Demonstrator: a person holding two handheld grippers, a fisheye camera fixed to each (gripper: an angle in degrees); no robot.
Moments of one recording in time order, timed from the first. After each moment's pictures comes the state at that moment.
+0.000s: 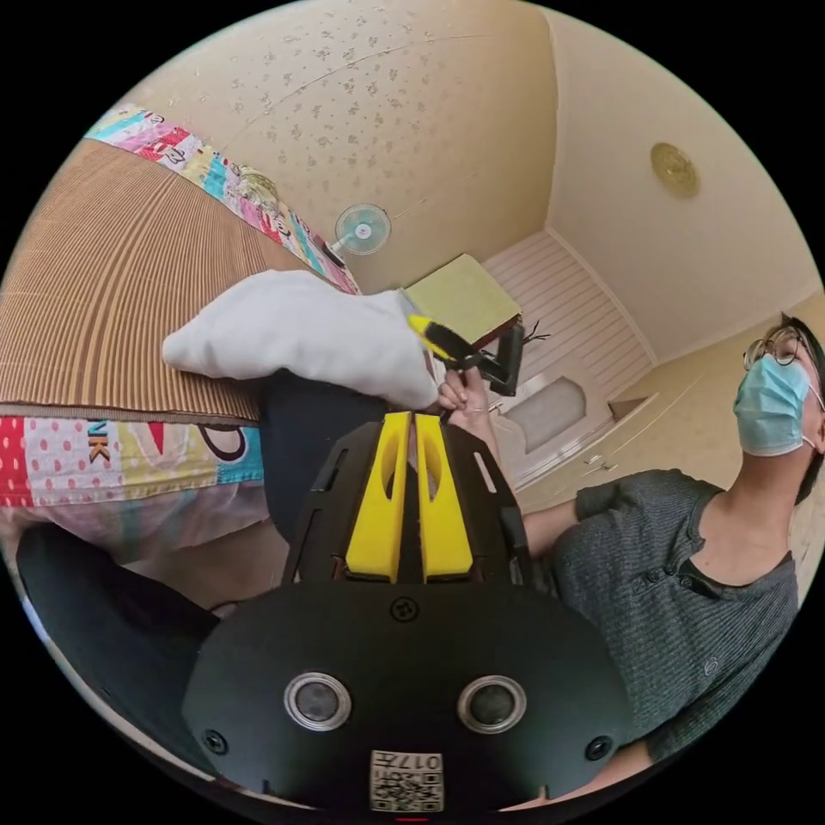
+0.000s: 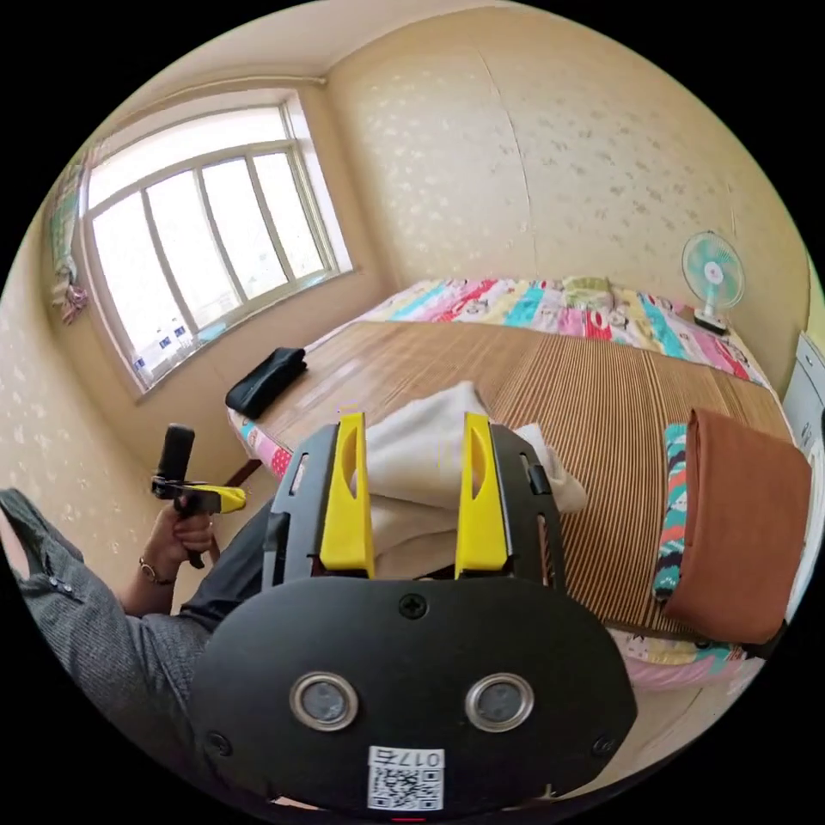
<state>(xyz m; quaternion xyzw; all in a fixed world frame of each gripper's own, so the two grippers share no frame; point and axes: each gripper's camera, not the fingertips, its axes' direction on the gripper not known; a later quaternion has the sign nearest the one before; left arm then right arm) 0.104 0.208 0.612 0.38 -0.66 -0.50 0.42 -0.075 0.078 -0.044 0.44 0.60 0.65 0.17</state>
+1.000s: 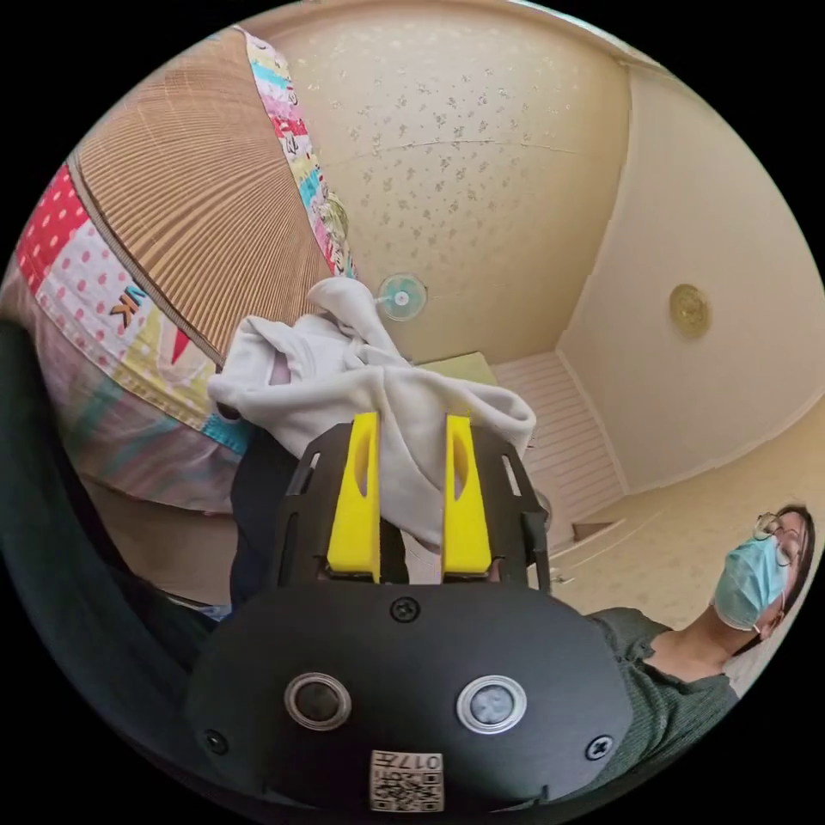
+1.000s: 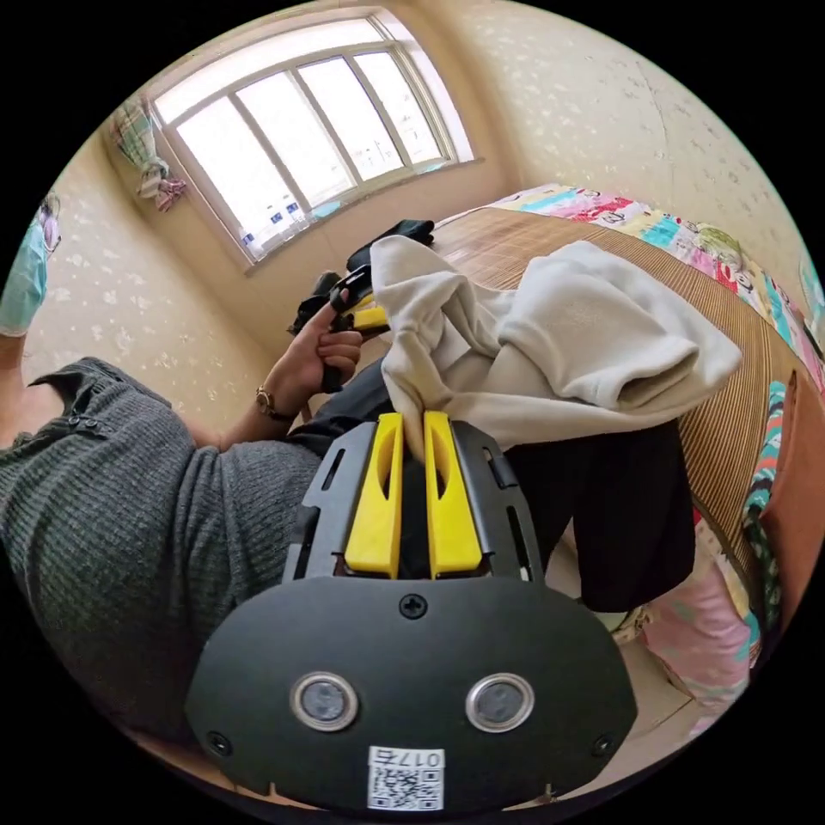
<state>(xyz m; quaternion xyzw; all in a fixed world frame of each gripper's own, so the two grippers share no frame) 0.149 0.260 0.614 0.56 -0.64 -0.43 0.30 -0.018 -0.023 0.179 0.44 0.52 0.62 0.40</state>
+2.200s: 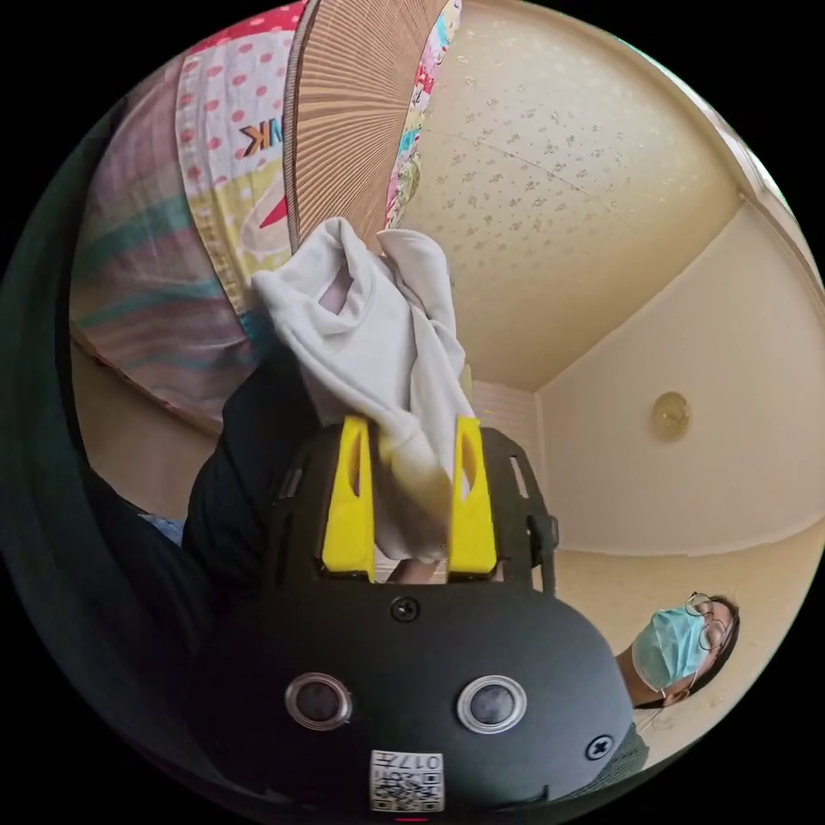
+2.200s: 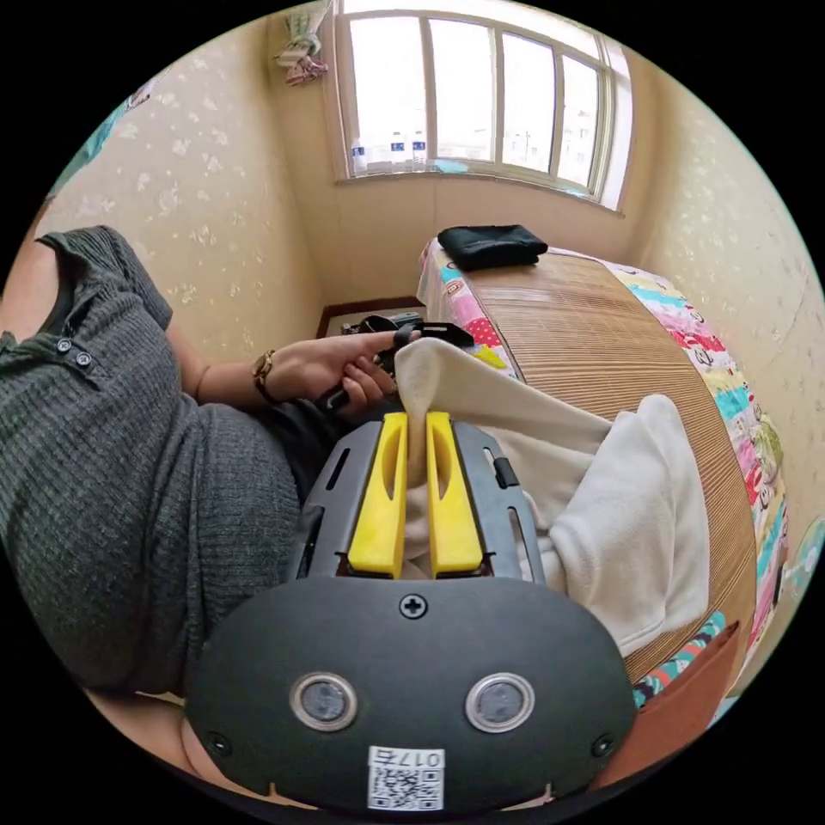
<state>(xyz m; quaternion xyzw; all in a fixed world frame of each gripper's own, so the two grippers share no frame) 0.192 0.309 0.615 0.70 -0.48 -0.45 0.28 0.173 0.030 0.163 0.23 0.58 0.55 0.56</state>
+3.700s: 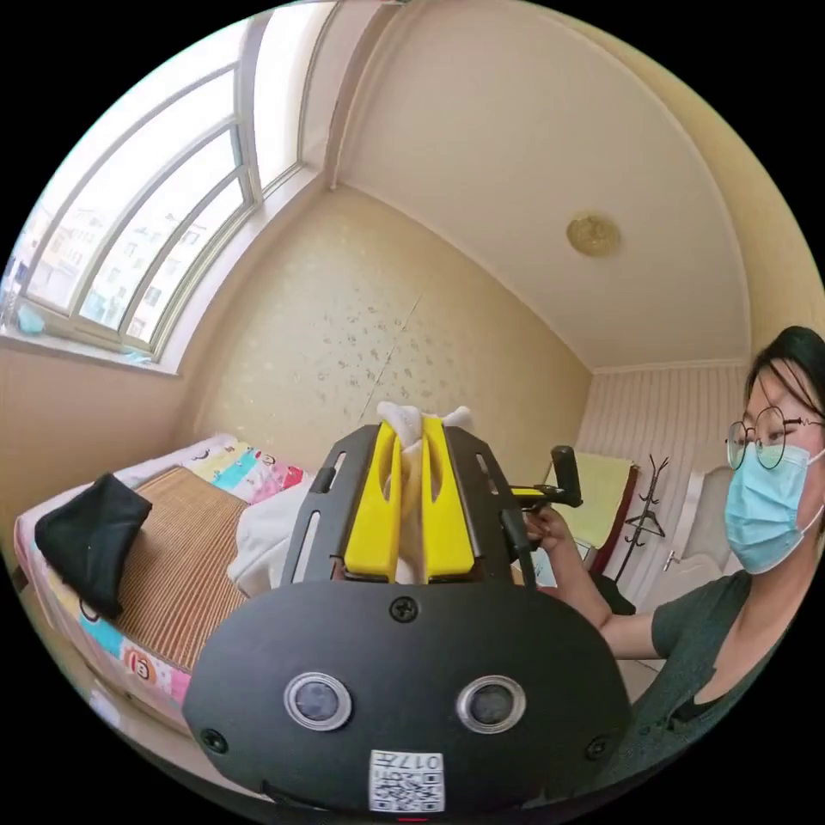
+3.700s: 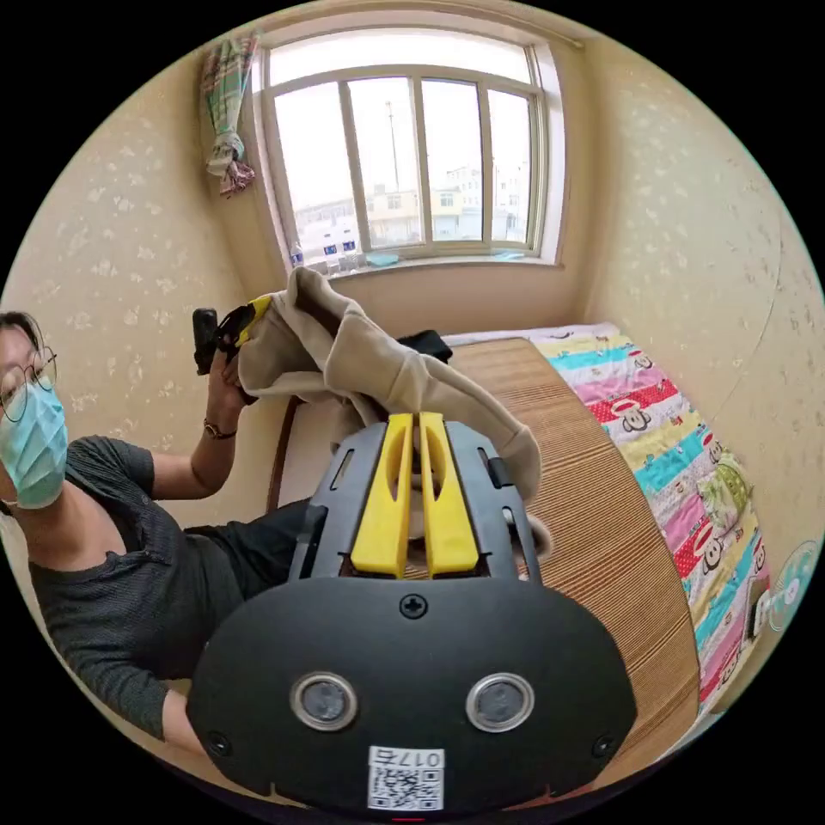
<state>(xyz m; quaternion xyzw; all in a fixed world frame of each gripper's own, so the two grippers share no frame) 0.054 -0.071 0.694 0.23 -0.95 -0.16 0.12 0.086 0.092 -0.181 0.30 0.65 0.49 0.50</state>
